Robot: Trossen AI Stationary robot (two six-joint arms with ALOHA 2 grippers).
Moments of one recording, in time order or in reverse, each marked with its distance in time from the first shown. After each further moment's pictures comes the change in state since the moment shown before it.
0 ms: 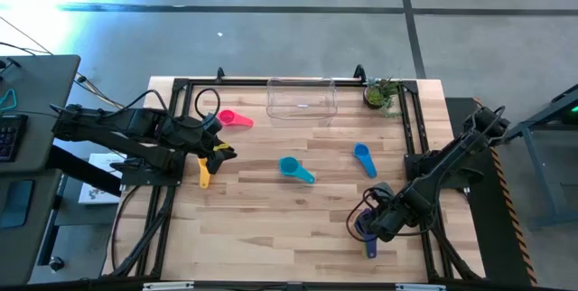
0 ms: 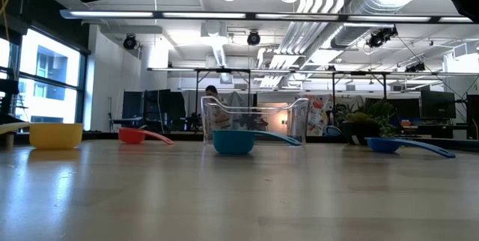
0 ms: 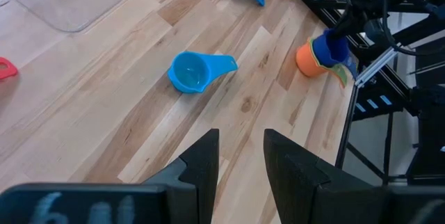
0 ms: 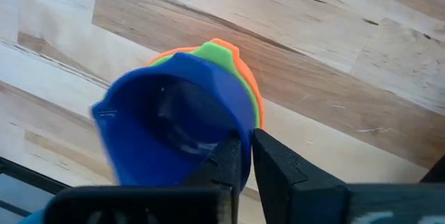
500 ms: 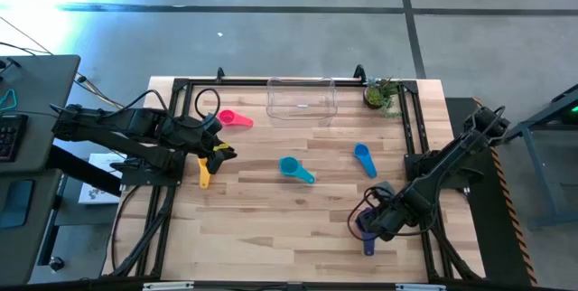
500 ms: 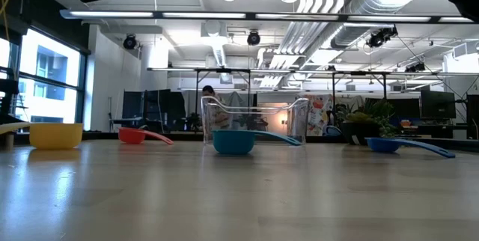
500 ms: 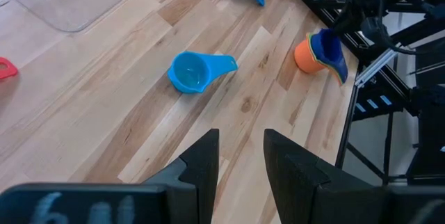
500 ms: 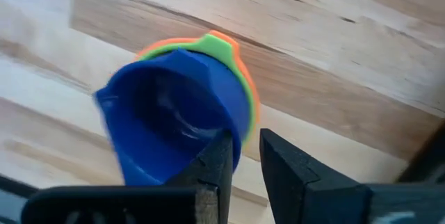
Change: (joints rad) left arm 0.000 0.000 0.000 0.000 0.000 0.000; right arm 0.000 0.000 0.000 -0.046 -0.024 0.022
